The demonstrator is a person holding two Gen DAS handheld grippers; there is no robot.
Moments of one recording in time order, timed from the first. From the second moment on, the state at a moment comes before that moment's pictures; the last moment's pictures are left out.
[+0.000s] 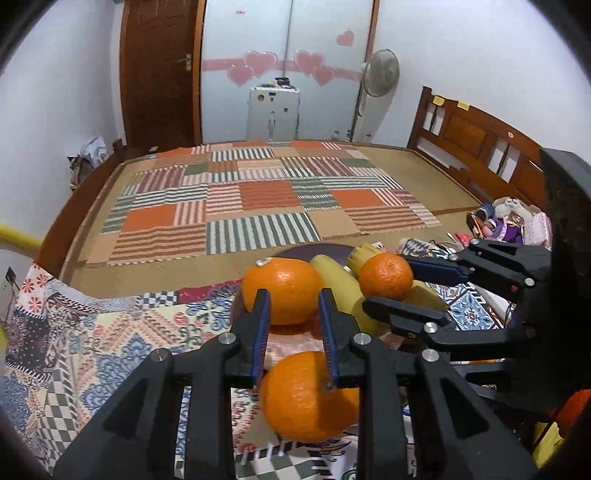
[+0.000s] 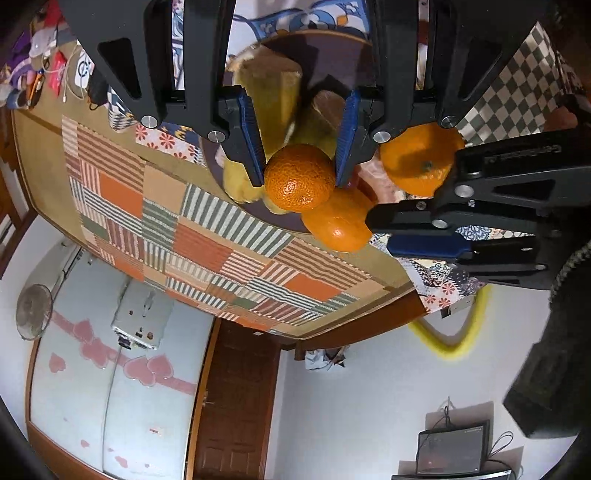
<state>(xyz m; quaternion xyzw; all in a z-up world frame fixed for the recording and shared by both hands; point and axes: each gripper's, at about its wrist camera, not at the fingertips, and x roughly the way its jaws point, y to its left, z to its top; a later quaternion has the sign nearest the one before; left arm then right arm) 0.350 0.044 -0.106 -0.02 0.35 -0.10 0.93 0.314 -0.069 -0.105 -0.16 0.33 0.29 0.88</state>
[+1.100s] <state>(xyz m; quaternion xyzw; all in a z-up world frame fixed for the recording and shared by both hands) 0.266 0.027 -0.074 -0.01 0.31 -0.08 0.95 0.245 -0.136 -0.067 -0.08 0.31 0.25 0.91</state>
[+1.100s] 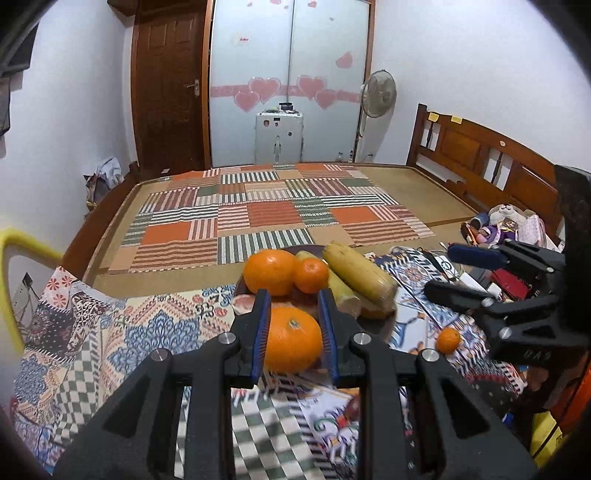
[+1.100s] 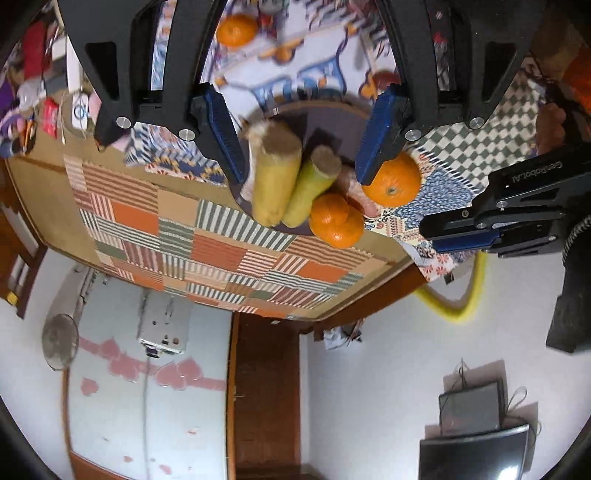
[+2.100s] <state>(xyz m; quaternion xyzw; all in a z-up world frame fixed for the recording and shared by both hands) 0.242 -0.020 -0.168 -0.02 0.42 -0.13 0.90 0.227 -0.198 -0.154 -0.04 0.40 0.19 0.90</state>
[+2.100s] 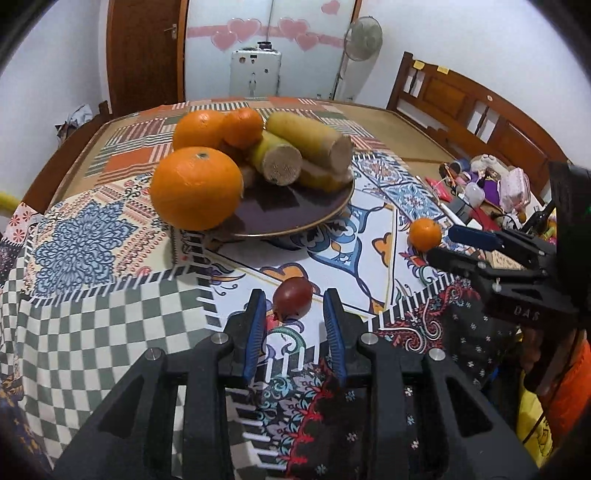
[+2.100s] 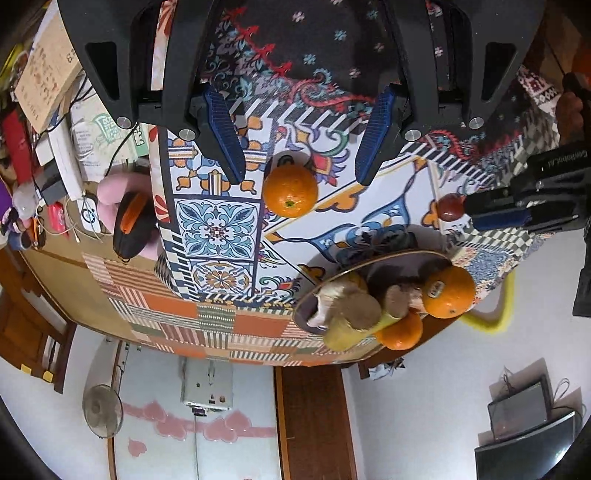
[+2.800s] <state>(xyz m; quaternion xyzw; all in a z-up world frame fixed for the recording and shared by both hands) 0.246 -0.030 -0.174 -0.01 0.41 -0.12 0.91 0.235 -0.182 -0.151 -0.04 0.40 0.21 0.89</state>
